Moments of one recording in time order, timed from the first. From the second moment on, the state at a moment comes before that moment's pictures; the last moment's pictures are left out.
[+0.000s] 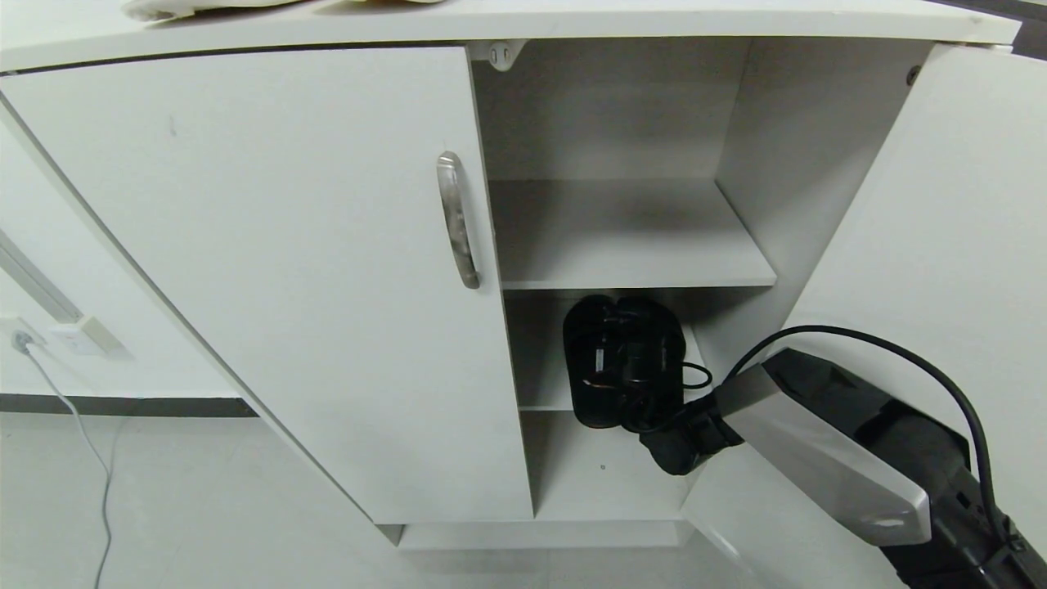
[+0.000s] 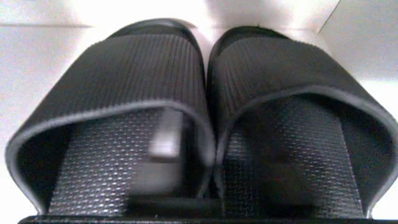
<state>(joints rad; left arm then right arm) 0.00 0.00 0.00 0.01 -0.02 0.00 0.60 2.59 -1.64 -0.92 -0.65 0.04</state>
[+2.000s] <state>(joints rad) 0.00 0.00 0.00 0.01 -0.02 -0.01 0.79 2.12 -0.85 -1.17 -0.66 0.04</state>
